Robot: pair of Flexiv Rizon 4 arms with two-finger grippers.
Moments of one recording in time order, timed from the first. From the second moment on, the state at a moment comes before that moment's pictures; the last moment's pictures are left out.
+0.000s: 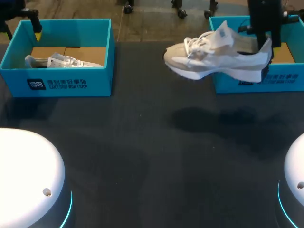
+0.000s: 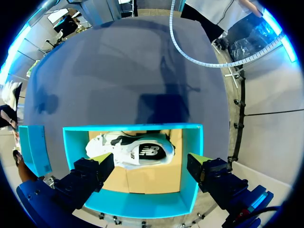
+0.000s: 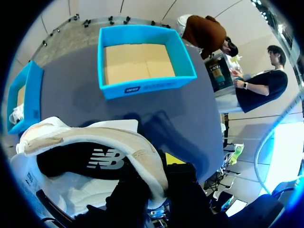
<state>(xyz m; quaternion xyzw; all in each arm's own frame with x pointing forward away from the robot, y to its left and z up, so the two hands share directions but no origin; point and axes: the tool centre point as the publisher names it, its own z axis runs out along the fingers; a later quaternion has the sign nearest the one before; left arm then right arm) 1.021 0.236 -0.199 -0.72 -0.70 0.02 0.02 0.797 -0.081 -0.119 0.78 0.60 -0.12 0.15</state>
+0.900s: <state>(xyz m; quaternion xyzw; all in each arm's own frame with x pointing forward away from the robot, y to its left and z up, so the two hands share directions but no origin) 1.021 0.236 -0.199 -0.72 -0.70 0.02 0.02 0.700 0.022 -0.124 0.79 0.58 -0.15 0.14</state>
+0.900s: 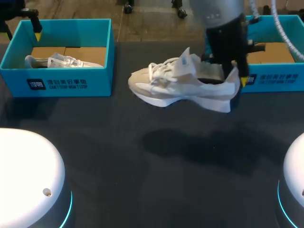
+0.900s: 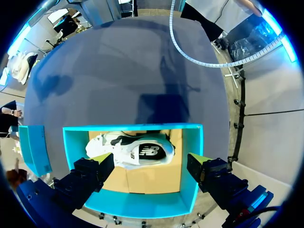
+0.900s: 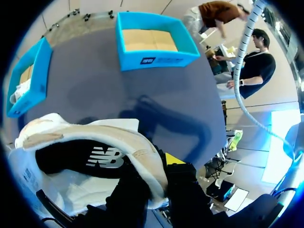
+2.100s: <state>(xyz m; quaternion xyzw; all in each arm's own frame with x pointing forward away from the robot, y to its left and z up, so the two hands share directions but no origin) 1.021 0.236 -0.199 -0.72 -0.70 0.02 0.02 0.697 0.035 -0.157 0.78 0.59 -0.13 0.16</state>
